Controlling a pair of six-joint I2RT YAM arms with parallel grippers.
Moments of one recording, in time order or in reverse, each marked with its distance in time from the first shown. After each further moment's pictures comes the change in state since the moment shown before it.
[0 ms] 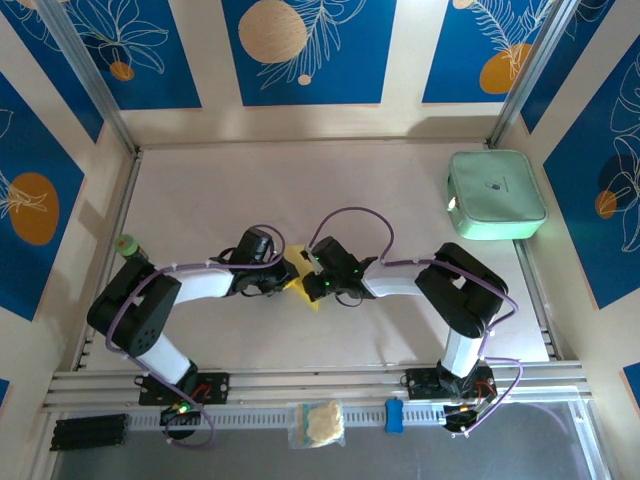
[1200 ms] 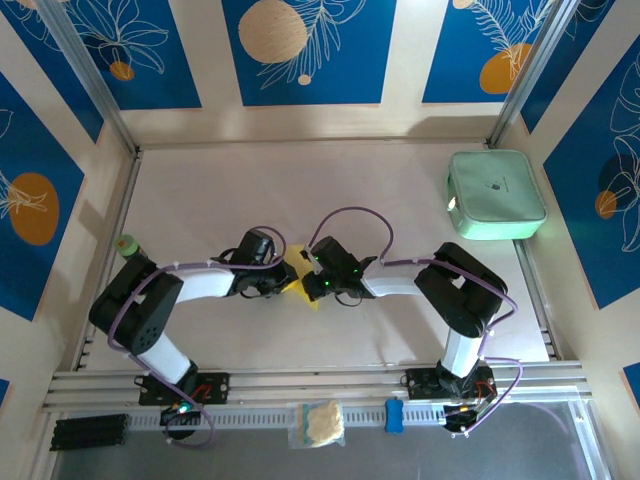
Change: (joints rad) left arm 0.000 -0.003 0.000 -0.034 -0.014 0.051; right arm -0.002 0.002 0.002 -0.001 0.000 0.006
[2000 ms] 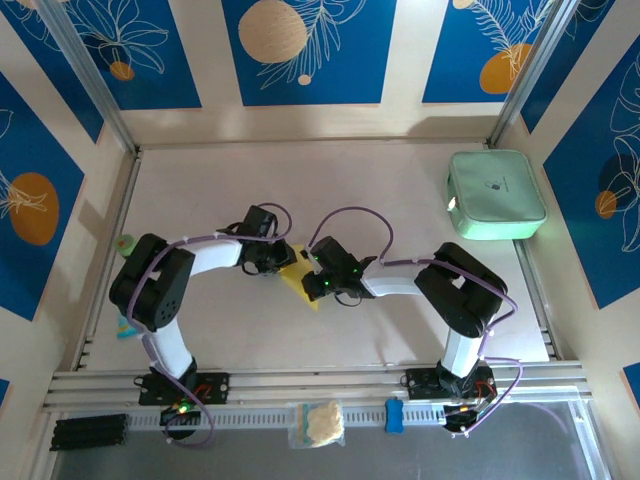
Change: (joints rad) left arm 0.094 0.187 0.279 -0.236 -0.012 0.257; right arm 0.000 0.000 0.003 -0.007 0.006 0.005
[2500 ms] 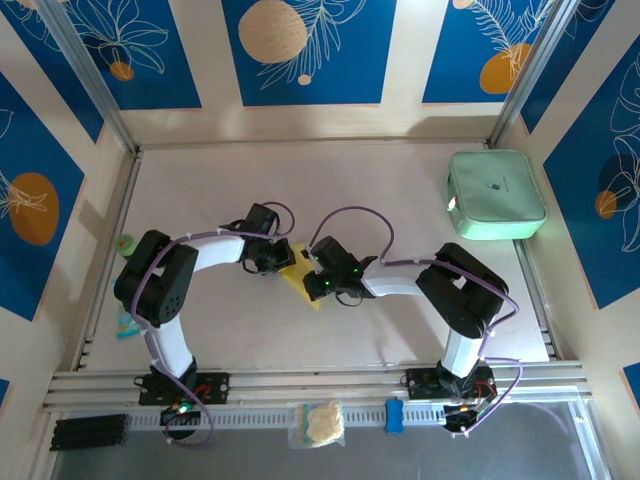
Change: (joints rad) left arm 0.001 0.033 0.042 -0.058 0.000 0.068; right arm 0.000 -0.009 0.001 -0.019 0.021 0.000
